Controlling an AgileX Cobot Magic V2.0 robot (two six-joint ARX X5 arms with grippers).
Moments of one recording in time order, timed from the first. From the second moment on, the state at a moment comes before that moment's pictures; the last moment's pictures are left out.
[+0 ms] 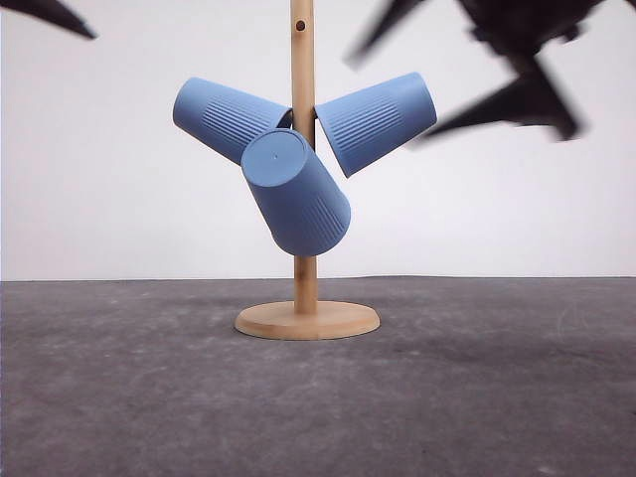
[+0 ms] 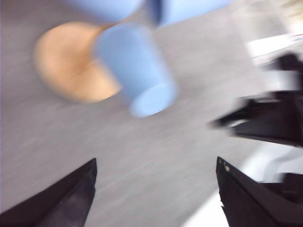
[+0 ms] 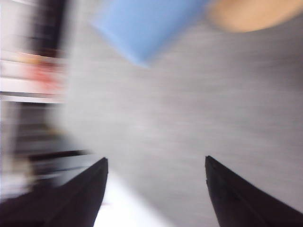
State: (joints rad) left_arx -0.16 1.23 1.35 -1.04 0.60 -0.09; right_arx 0.44 1.18 0.95 -0.61 -0.53 0.56
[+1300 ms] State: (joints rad) left_arx -0.13 0.64 0.67 -0.57 0.34 -0.12; right_arx 0.28 0.67 0.62 -0.53 -0.05 -0.01
